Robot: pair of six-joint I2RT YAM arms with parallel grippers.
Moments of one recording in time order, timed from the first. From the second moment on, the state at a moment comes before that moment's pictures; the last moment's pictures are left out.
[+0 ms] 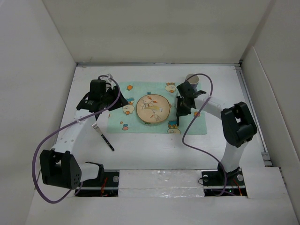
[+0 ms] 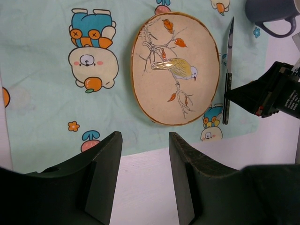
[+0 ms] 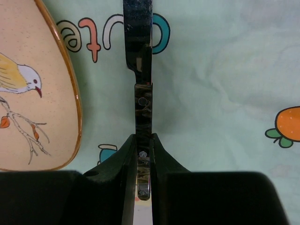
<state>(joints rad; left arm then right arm) -0.20 1.25 1.02 -0.49 0.26 -0.50 0.45 1.83 1.24 -0.51 0.04 0.53</state>
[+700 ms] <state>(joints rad) -0.19 1.20 0.95 -0.62 0.01 -0.52 0.45 1.86 1.23 -0.49 0.08 0.50</state>
